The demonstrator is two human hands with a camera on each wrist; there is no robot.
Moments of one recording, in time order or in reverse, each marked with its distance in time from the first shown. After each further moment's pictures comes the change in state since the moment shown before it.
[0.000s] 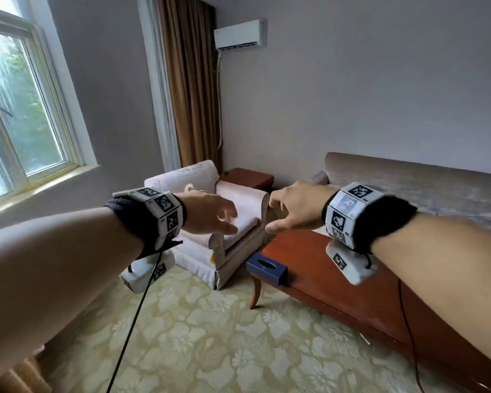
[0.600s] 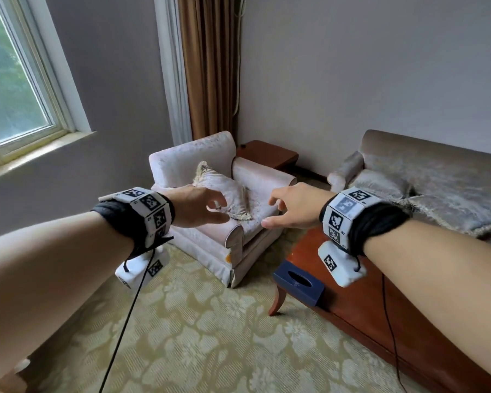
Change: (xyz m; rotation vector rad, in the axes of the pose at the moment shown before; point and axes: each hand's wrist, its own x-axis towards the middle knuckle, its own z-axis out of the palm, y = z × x) left_hand 0.261 -0.313 0.048 -0.184 -0.054 -0.138; right_hand 0.400 0.008 0.067 0.153 -0.173 -0.029
